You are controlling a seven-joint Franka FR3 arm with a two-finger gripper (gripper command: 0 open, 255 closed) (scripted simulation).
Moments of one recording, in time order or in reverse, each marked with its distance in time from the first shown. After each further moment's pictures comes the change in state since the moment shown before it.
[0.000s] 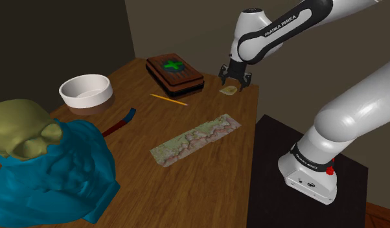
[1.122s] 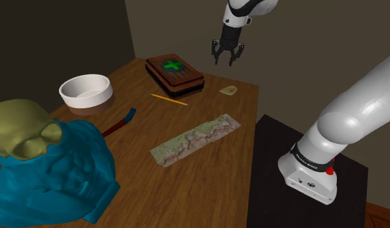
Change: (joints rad) arm 0.098 0.064 -0.106 0.384 0.138 -0.350 -0.588
